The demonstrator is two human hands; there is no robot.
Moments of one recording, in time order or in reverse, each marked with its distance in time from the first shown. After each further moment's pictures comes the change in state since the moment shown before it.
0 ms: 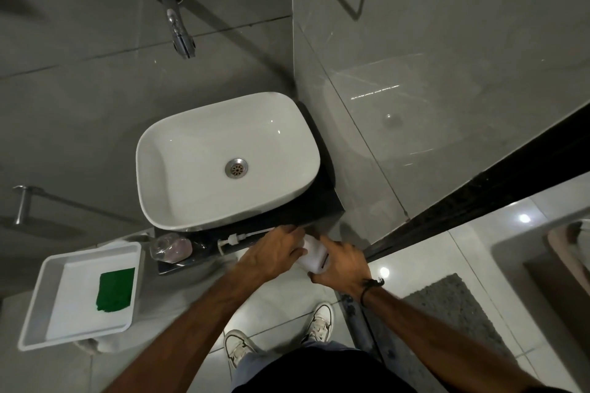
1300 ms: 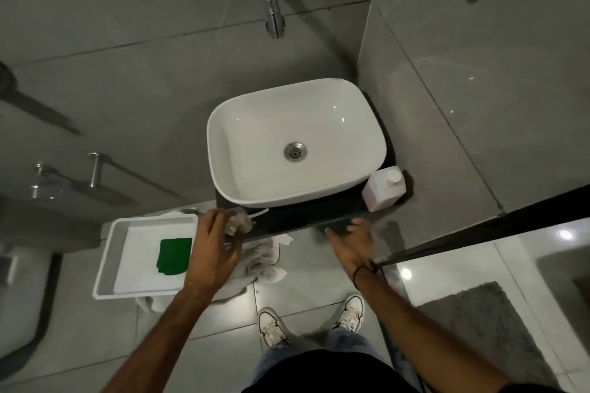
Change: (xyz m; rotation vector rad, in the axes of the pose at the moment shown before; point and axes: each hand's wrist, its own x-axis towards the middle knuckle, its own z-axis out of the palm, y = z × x) left_hand -0.181 -0.141 -0.023 -0.213 0.764 -0.377; right_hand 0.032 -0.121 0.054 0.631 0.270 0.567
